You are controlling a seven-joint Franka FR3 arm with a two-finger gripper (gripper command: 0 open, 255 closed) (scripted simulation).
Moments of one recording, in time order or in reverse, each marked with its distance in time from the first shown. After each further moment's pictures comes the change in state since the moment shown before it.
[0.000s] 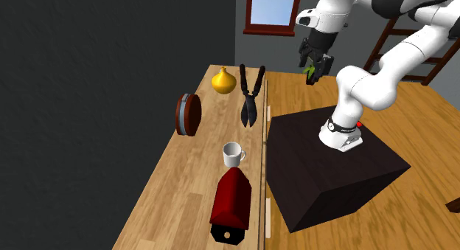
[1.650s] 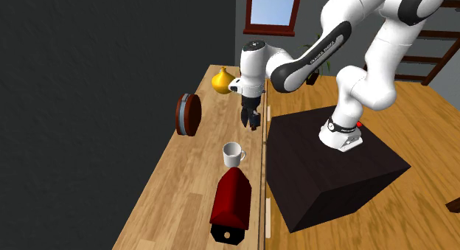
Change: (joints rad) arm 0.002 0.751 -0.125 0.040 0.070 0.713 -0.159
